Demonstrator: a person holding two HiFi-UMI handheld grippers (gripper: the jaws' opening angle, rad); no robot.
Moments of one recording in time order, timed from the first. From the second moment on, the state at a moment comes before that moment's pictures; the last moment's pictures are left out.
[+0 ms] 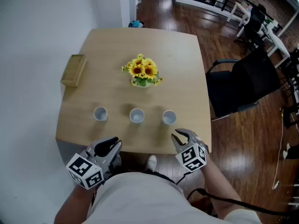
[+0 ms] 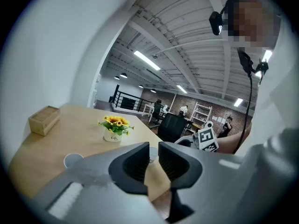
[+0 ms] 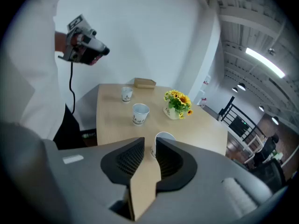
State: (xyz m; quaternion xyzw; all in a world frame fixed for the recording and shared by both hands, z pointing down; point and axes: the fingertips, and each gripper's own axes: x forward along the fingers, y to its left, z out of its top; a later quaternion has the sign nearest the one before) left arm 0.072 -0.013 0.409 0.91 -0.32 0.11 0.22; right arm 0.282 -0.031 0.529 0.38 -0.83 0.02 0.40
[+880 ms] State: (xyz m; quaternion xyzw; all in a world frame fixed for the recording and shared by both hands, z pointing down) left arm 0.010 -0.037 0.415 0.91 -0.33 0.09 0.24; right arm 0.277 -0.082 0.622 0.20 -0.73 -0.05 0.65
